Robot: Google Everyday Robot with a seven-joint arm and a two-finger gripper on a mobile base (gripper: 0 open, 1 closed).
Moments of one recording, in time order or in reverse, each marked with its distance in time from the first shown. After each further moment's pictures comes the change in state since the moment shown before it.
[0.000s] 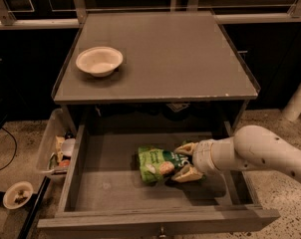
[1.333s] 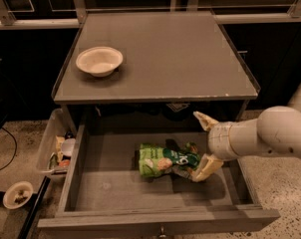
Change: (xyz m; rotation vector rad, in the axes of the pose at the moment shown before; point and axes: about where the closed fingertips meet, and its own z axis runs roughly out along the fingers) arm -0.024 -0.033 -0.072 0.096 0.052 -0.178
